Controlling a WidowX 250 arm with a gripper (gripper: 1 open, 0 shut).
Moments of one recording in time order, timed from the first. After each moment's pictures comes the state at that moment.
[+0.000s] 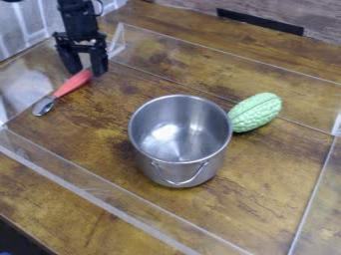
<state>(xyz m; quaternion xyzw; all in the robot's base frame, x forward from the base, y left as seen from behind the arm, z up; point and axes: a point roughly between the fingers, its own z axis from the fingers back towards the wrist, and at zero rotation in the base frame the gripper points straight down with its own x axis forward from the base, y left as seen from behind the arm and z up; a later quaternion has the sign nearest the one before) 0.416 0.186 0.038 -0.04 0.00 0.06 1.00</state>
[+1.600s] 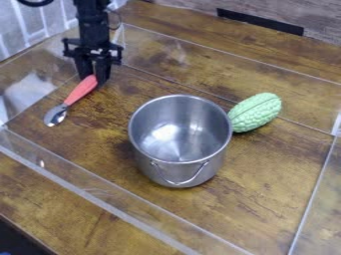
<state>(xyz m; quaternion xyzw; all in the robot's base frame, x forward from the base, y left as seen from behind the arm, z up) 0.411 0.173 0.039 0.01 0.05 0.14 0.99</state>
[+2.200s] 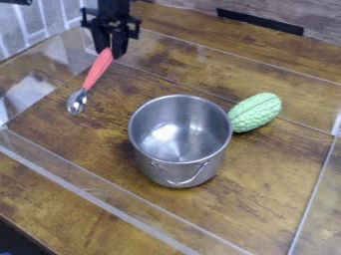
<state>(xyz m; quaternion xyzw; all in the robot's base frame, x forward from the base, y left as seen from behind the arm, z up) 0.435 0.156 0.084 0.03 0.02 0.08 1.00</state>
